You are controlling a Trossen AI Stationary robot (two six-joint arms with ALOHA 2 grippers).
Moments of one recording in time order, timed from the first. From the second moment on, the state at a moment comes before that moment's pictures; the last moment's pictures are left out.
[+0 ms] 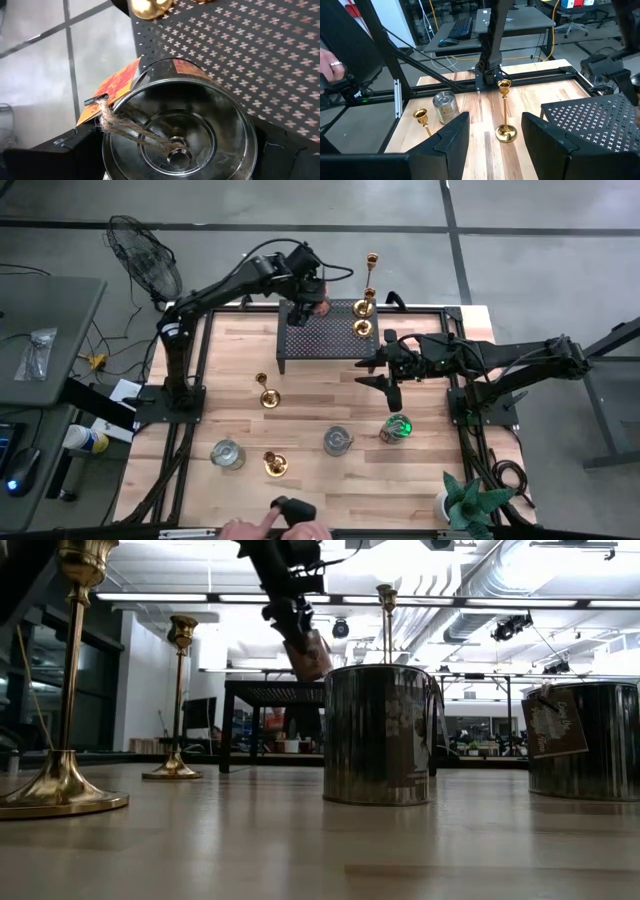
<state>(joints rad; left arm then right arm) 0.54 1.89 2.01 -1.03 -0.06 0.81 0.08 1.11 1.05 -0.18 0.08 0.15</state>
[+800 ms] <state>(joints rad) 0.54 1.94 2.00 -1.01 -0.06 0.77 0.08 1.11 1.05 -0.18 0.08 0.15</state>
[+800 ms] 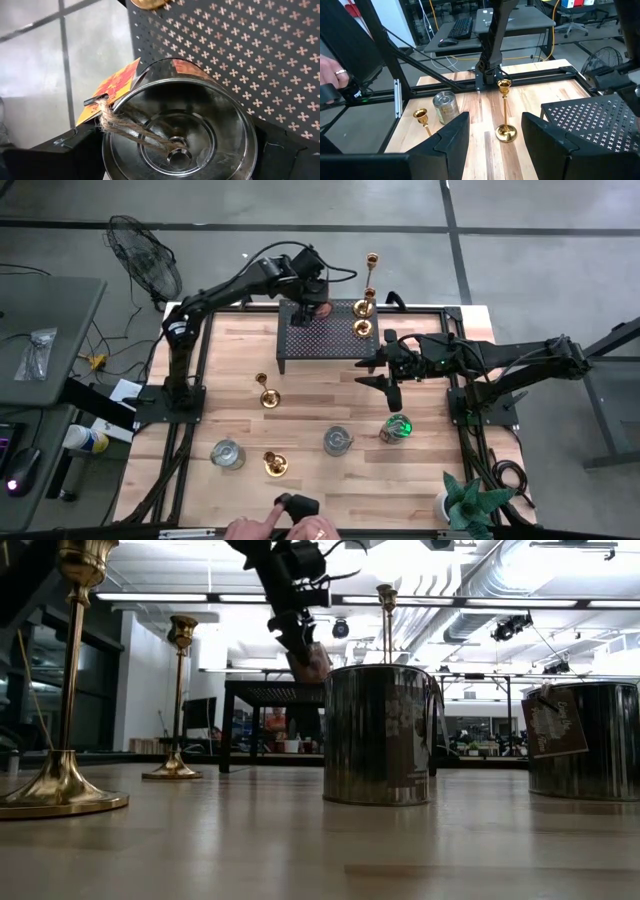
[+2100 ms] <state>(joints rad) 0.53 1.95 2.00 -0.99 -0.04 0.72 0.08 1.11 1.05 -0.18 0.08 0.15</state>
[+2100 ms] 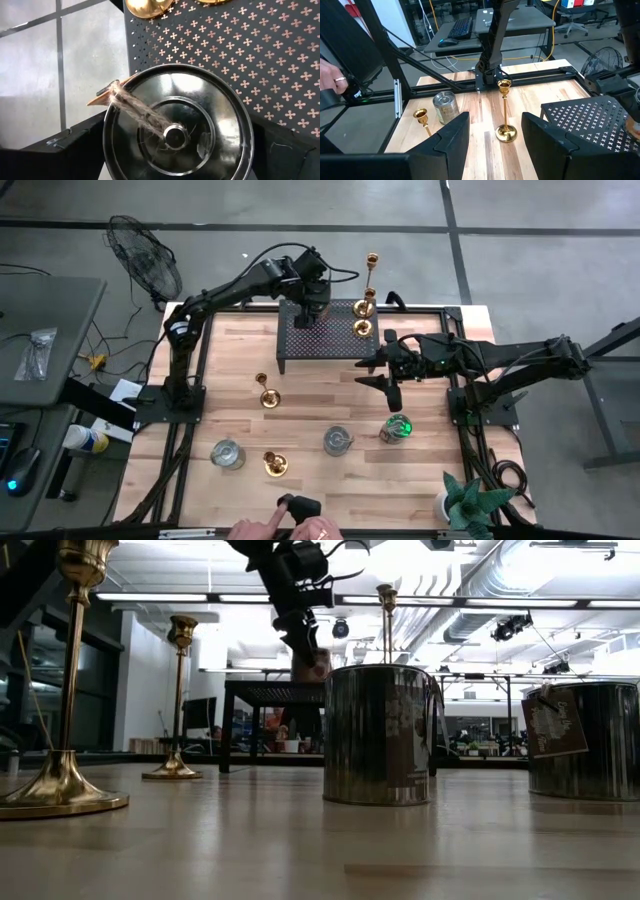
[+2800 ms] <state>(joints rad) 0.52 1.96 2.00 -0.92 -0.06 0.71 0.08 1.11 1.05 -0.18 0.08 0.15</state>
